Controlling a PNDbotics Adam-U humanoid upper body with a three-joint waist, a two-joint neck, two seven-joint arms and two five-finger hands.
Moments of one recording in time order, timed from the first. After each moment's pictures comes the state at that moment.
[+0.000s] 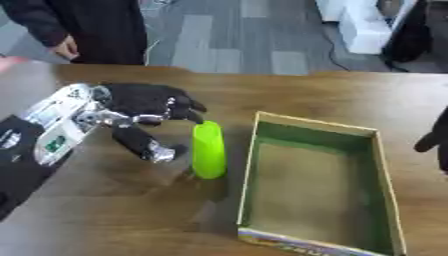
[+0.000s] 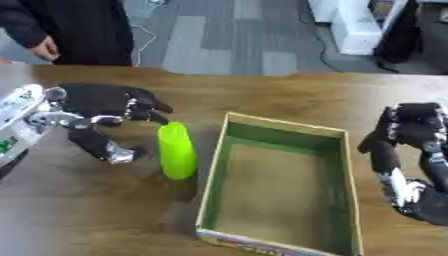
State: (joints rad) left arm -0.65 0.79 -0.44 -1.49 -0.71 -0.53 -0.40; right arm -0.22 -0.41 0.06 -1.99 0.68 -0.59 0.01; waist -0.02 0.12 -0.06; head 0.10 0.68
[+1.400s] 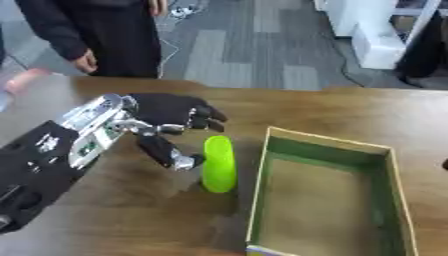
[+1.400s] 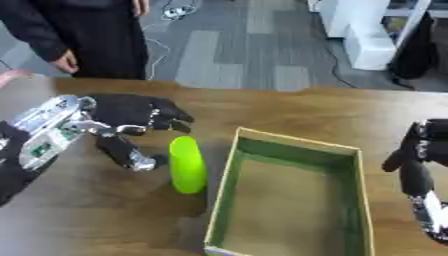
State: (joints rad) left arm -0.66 0.78 -0.44 -1.44 -0.74 -0.56 -0.36; right arm -0.27 -0.41 0.06 -1.99 0.62 -0.60 0.07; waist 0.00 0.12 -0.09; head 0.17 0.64
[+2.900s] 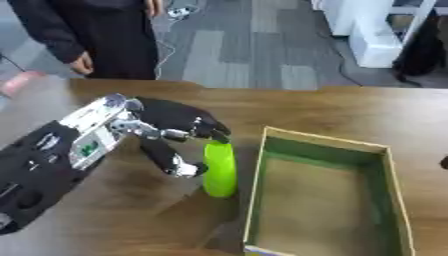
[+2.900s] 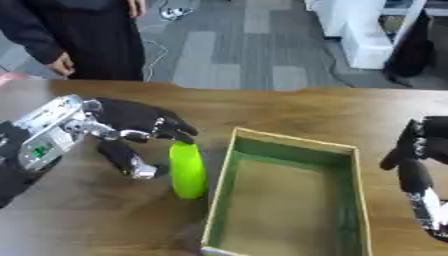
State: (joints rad) left arm -0.69 0.79 -0.48 -1.47 -0.65 -0.54 -0.56; right arm -0.27 -0.41 0.05 -1.99 0.60 -0.59 0.10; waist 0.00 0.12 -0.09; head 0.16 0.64
